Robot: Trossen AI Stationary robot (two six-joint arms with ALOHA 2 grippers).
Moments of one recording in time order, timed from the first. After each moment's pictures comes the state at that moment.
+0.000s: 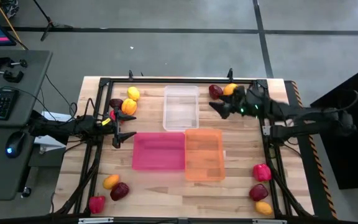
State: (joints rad) left arm -0.10 0.00 0.01 0.05 -0.24 -0.02; right arm -0.23 0.93 0.74 -0.15 0.19 0.62
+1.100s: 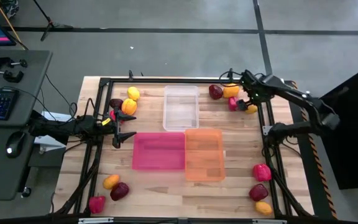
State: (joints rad) left arm -0.10 0.00 0.01 0.05 -0.24 -0.02; right arm -0.86 1.28 0.89 -1.13 0.15 0.27
